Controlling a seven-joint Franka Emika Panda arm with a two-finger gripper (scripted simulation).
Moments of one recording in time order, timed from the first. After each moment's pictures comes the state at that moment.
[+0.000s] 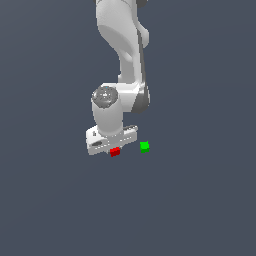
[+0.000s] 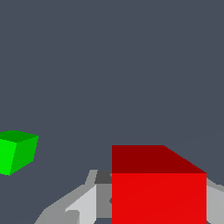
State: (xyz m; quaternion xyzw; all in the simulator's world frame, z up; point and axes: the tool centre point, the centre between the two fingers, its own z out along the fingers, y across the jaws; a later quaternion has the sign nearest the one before) arm 0.024 -0.060 0.106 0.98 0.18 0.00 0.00
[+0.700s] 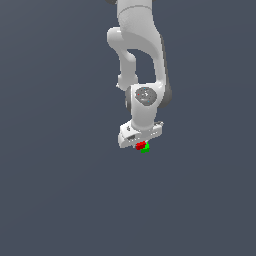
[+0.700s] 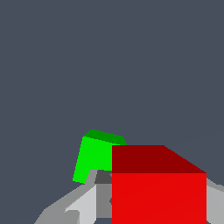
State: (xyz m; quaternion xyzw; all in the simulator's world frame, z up) arm -0.027 0.056 0.070 0.98 0.18 0.00 0.00
